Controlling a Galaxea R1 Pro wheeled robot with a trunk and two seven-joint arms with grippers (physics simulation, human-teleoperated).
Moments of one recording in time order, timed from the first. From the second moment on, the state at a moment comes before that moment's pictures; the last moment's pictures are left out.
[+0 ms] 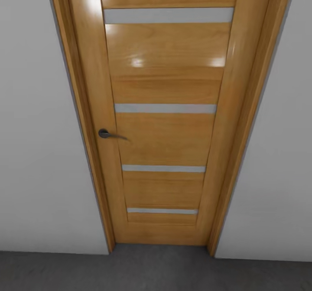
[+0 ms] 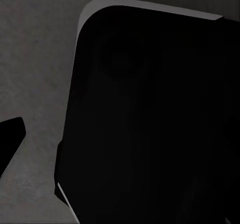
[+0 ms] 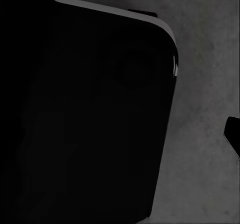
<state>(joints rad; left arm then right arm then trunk) 0.00 0.01 0.00 -0.03 0.21 -0.04 0.00 0.00 0.00 0.01 0.00 0.12 -0.12 0.00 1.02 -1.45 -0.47</state>
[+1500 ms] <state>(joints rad) 0.00 0.00 0.01 -0.08 0.25 -0.04 0.00 0.00 0.01 0.00 -0.38 0.18 0.03 0.01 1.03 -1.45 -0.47</state>
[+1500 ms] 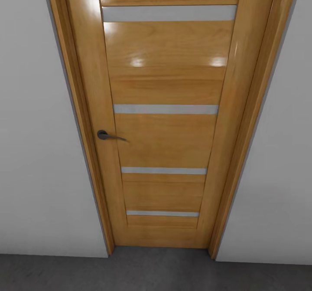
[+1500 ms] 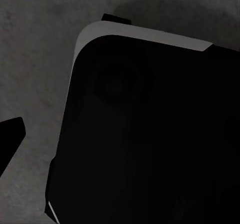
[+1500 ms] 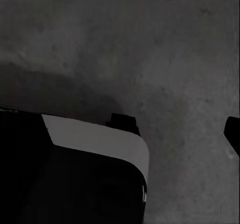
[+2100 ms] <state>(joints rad) 0.00 0.00 0.00 -0.08 0.25 -0.04 0.00 -0.30 0.17 0.16 -0.83 0.23 0.54 0.01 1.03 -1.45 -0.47</state>
